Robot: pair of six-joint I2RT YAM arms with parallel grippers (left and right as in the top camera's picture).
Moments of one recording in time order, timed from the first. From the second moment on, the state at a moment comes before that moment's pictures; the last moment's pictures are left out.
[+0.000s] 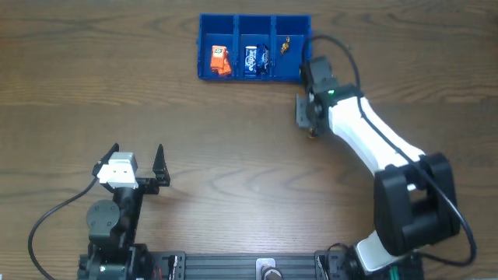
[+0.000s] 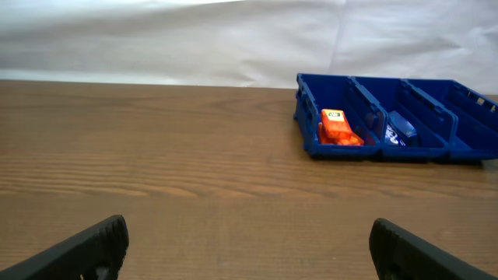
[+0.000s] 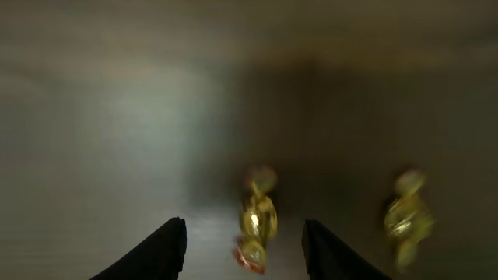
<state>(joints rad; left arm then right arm) -0.06 0.05 0.02 -0.12 0.02 -0.06 0.30 1.74 1.11 -0.65 0.12 0.32</state>
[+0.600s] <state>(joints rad) -0.06 0.05 0.02 -0.12 0.02 -0.06 0.28 1.85 1.09 -0.61 0.10 0.36</state>
